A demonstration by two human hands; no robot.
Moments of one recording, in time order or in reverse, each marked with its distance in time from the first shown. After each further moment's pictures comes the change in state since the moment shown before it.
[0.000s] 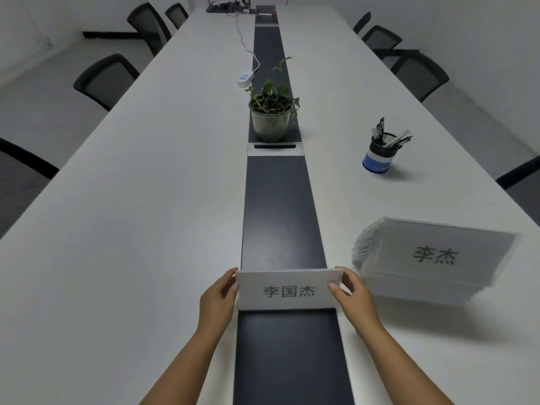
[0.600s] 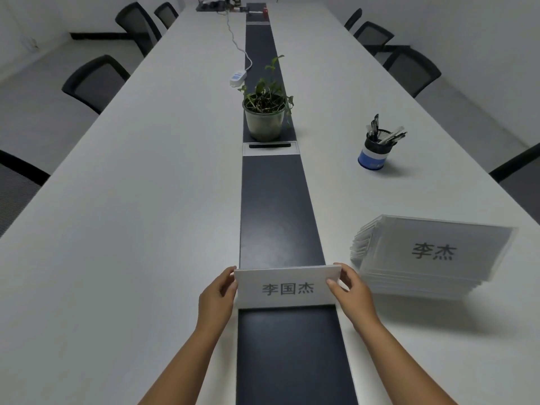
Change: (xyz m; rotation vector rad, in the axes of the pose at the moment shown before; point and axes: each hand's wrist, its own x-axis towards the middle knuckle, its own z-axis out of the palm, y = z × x) left_hand 0.010 0.001 0.000 0.017 -0.028 0.019; right_hand 0.003 -0.004 0.004 -0.027 0.033 0.046
